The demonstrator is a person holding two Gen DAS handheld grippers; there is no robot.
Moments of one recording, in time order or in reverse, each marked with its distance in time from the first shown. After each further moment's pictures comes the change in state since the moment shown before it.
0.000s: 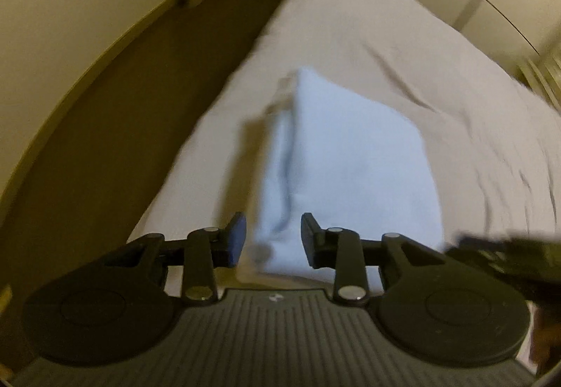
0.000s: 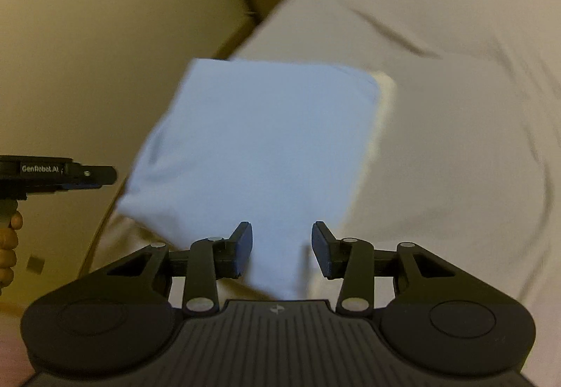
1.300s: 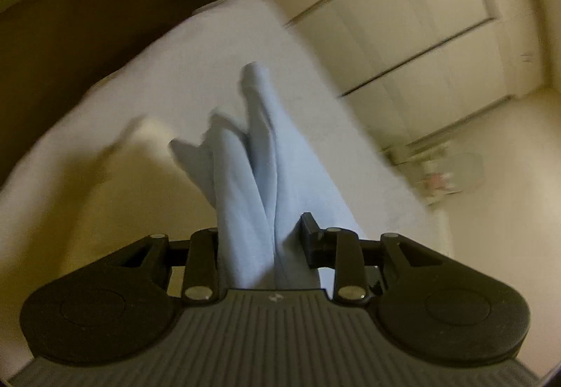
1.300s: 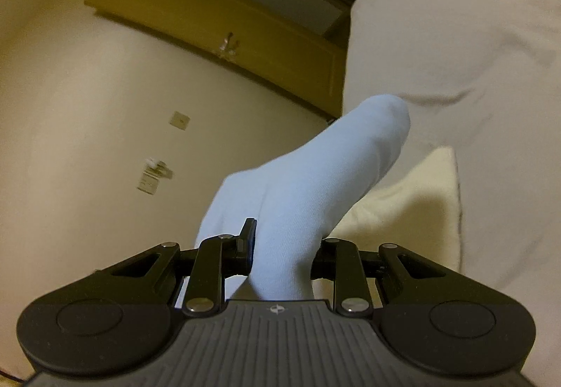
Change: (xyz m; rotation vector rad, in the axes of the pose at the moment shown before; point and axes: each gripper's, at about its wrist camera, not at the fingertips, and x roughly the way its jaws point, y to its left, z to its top) left arm 0.036 -0.006 0.070 -0.348 -0.042 -0.472; right arm -0.052 -0.106 0.036 0.544 -0.384 0.534
